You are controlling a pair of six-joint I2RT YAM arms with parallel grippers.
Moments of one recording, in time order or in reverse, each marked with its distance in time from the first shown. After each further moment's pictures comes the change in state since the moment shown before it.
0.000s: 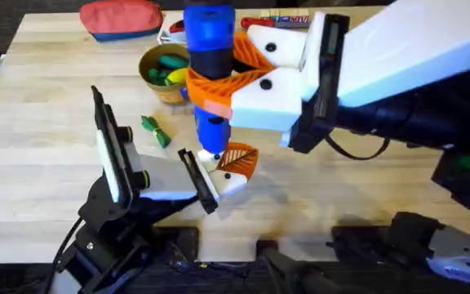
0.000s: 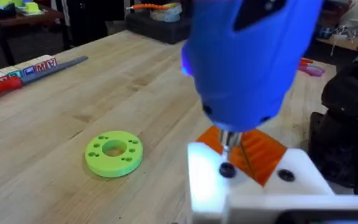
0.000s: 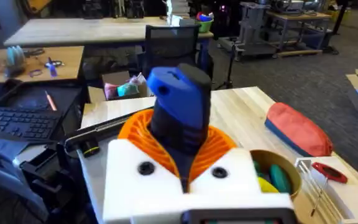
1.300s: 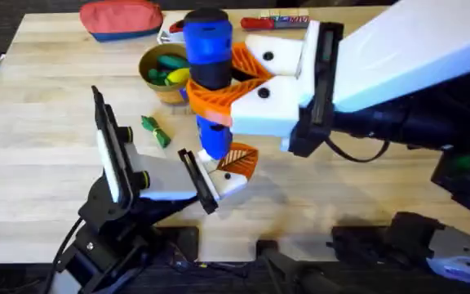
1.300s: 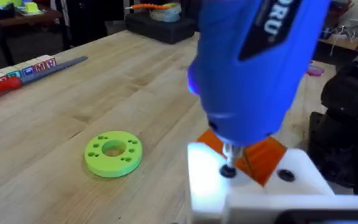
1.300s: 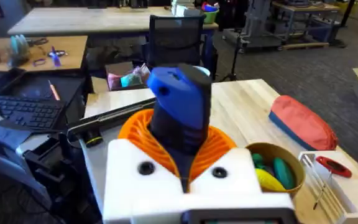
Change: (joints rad) left arm 0.000 0.000 0.000 0.000 0.000 0.000; right arm 0.000 0.000 0.000 -0.040 -0.016 -0.020
